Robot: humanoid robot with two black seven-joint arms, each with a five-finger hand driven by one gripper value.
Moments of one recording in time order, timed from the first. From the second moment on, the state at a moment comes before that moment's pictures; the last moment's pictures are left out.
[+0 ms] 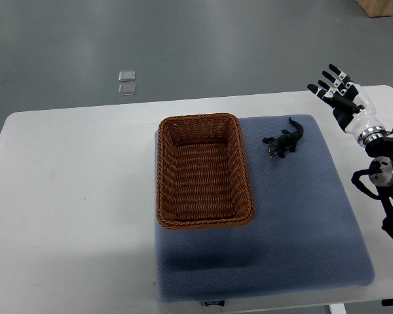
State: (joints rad) left arm -0.02 0.00 -0.09 -0.16 0.04 0.00 0.10; right arm 0.48 -0.15 1.46 0.83 -0.84 0.17 0.14
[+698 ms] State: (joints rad) left arm -0.02 0.00 -0.09 -0.17 0.04 0.00 0.10; right arm 0.48 -0.16 1.46 0.83 -0.84 0.17 0.14
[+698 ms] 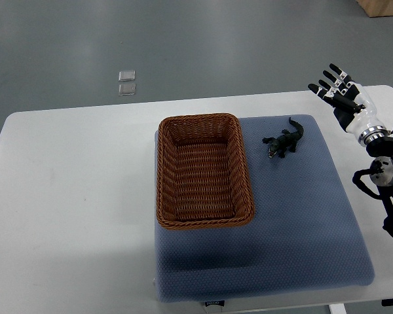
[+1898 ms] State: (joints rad) left arm -0.02 0.00 -0.09 -0.17 0.04 0.00 0.10; right arm 0.48 -0.16 1.45 0.84 -0.85 0.20 0.14
